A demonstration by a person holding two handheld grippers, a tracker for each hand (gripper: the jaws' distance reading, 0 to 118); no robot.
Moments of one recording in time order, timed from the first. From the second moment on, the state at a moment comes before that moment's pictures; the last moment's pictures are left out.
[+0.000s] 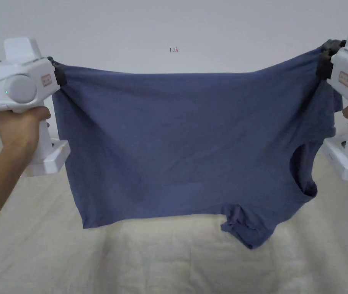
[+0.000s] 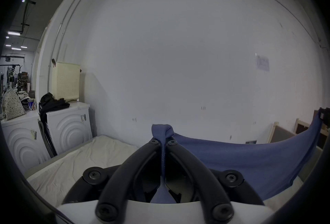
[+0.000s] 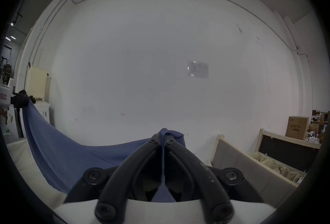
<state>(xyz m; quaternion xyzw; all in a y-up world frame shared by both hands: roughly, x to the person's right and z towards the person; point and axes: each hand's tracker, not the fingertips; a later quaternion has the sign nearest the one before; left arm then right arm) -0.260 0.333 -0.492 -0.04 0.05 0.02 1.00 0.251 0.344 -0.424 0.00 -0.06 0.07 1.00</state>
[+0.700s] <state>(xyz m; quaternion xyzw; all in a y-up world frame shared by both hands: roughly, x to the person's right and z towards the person) -0.283 -0.006 -0.348 -0.35 0.03 -0.02 0.93 0.271 0.030 -0.298 -0.30 -0.02 -0.04 0.95</state>
